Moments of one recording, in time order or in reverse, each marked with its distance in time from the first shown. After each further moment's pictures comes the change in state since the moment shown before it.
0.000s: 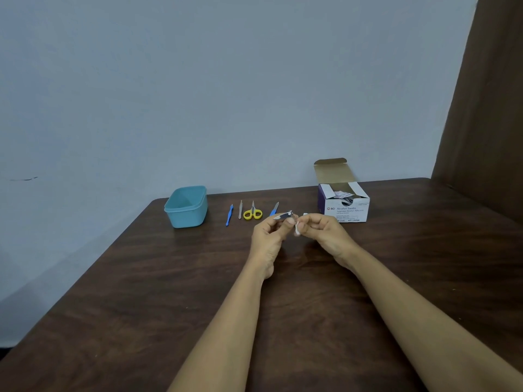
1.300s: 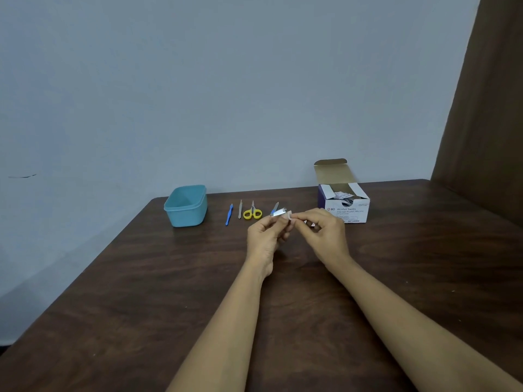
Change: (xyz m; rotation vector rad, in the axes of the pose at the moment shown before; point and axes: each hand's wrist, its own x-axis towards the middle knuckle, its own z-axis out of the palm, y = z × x) left_hand -0.002 0.005 0.000 -0.273 0.027 -0.085; right_hand -0.006 0.000 0.018 -0.574 0.402 -0.508
